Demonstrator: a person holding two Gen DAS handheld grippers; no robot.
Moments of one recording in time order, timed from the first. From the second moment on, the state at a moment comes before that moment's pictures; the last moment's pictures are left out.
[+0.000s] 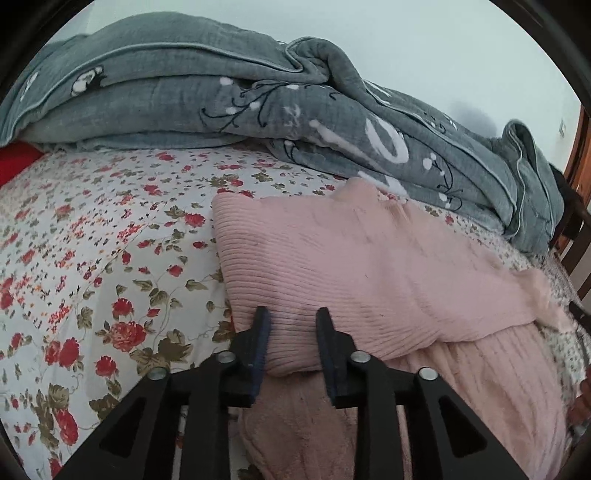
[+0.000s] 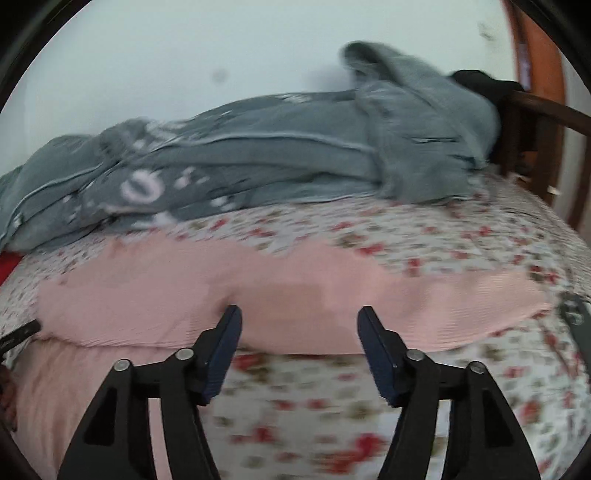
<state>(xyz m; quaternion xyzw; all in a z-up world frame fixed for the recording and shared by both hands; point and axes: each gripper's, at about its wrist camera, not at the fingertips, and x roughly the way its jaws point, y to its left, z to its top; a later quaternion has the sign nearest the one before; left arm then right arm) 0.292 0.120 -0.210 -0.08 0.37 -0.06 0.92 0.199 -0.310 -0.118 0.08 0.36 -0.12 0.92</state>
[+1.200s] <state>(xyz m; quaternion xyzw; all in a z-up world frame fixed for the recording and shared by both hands) 0.295 0.126 -0.214 -0.09 0.38 -0.04 0.92 0.162 -0.535 -0.168 0.27 0.37 -0.24 0.85</state>
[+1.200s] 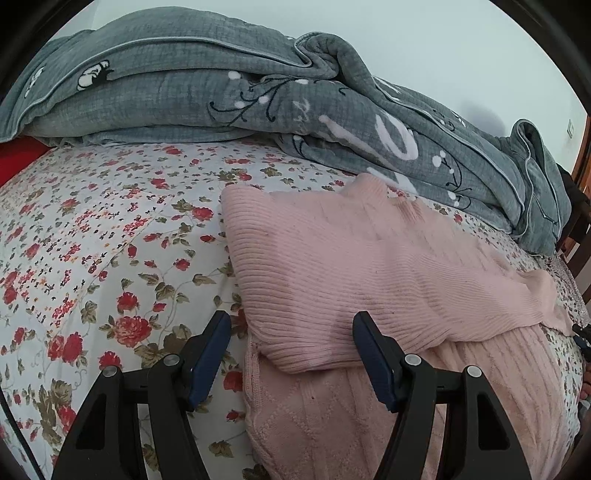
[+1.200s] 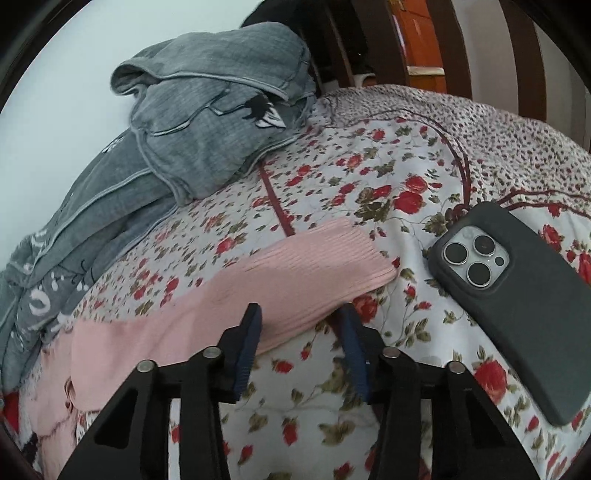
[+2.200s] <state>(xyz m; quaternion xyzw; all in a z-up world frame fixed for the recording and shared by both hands) 0.269 0.169 -0.195 -0.14 0.33 0.00 0.93 0.229 -0.251 -0.014 0.03 0.22 -0.11 0.97</state>
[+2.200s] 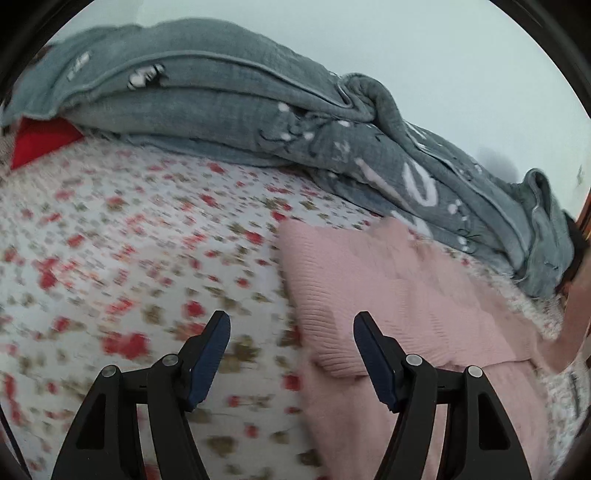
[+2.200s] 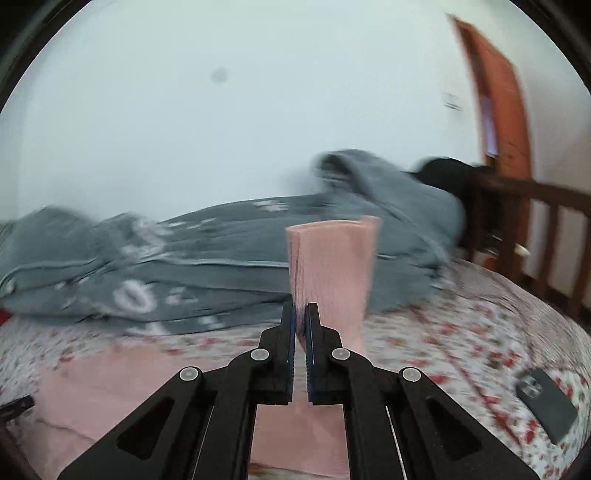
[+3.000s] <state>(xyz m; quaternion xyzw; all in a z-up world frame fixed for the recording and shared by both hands) 0.251 0.246 -0.198 -0.20 0.32 0.06 0.93 0.281 0.013 -0.110 -0.01 0.37 0.16 0.91</state>
